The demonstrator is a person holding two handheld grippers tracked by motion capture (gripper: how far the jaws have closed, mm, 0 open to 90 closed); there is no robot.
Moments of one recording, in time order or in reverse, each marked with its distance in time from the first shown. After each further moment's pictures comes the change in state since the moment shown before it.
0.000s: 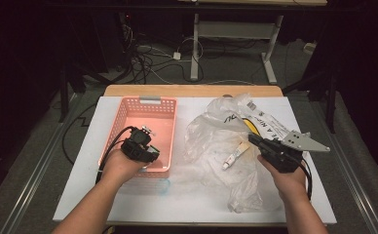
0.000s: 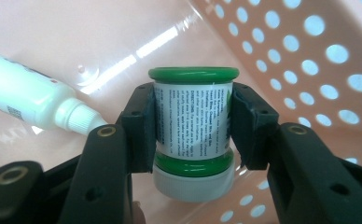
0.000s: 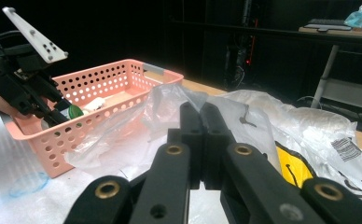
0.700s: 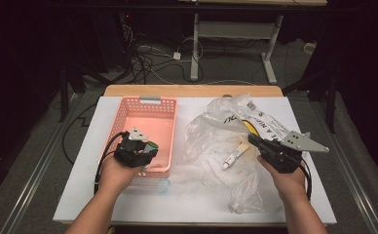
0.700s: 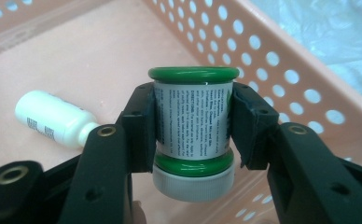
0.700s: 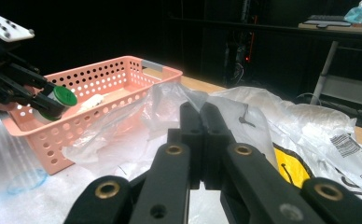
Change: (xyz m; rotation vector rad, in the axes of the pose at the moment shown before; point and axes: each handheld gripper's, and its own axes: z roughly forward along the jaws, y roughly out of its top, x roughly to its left) left arm -0.007 -0.029 -0.018 -0.282 0.033 0.016; right arm 0.000 -0.003 0.001 0.010 -0.007 0.008
